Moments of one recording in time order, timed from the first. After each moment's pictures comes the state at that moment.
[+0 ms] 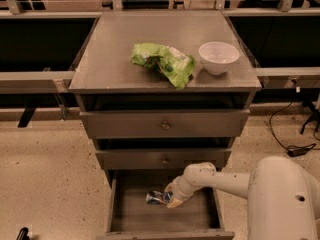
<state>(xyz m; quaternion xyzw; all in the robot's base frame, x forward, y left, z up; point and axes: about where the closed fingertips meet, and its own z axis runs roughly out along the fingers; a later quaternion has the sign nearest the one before) 0.563 -0.056 0.252 -0.75 0.62 0.12 0.19</state>
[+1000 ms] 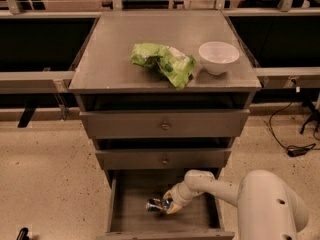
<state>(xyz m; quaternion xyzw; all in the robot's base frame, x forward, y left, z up) 0.565 -0.052 0.179 -0.77 0.58 0.15 0.20</state>
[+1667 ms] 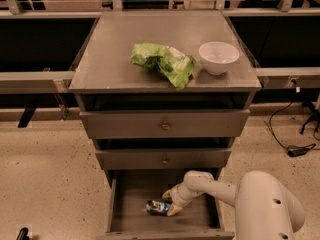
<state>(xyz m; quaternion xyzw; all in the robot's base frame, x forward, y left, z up) 0.563 -0.052 0.166 -0.78 0.57 0.15 0.20</state>
